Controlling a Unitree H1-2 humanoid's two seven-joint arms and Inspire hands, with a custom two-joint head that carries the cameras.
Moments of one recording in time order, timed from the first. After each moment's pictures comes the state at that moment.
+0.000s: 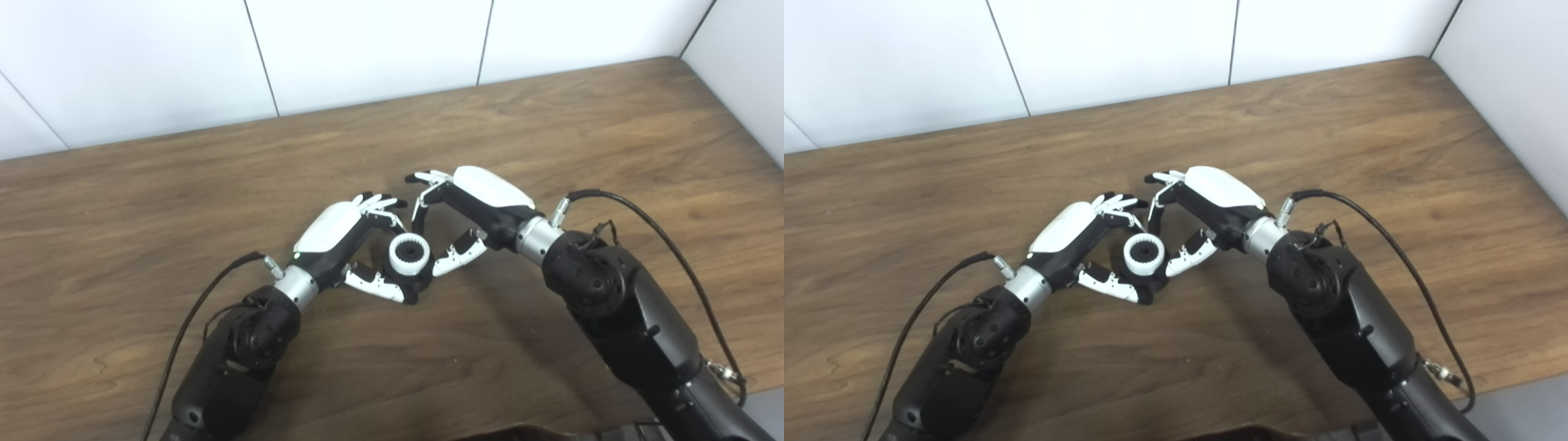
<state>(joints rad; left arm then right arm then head) -0.35 0.15 -0.49 0.16 0.57 -0.13 -0.24 -0.19 -0.37 0.27 -0.41 -0.69 0.33 0.52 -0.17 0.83</state>
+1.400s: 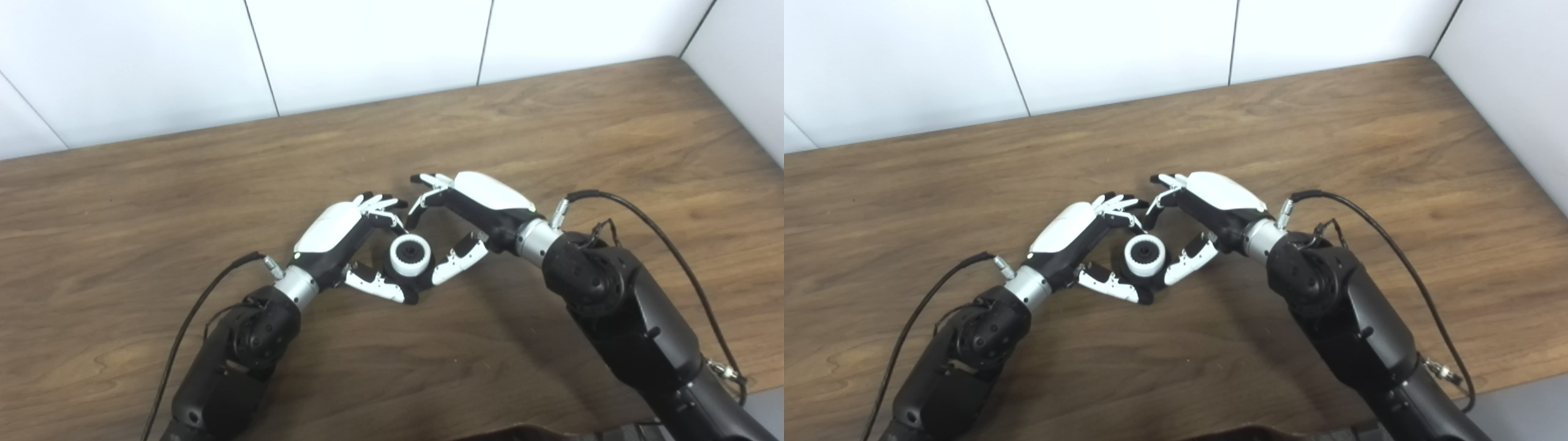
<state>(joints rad) -0.35 0.15 -0.48 0.16 0.56 -0.14 -0.24 -0.20 -0.38 0.28 -0.43 -0.71 0.40 0.58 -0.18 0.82</state>
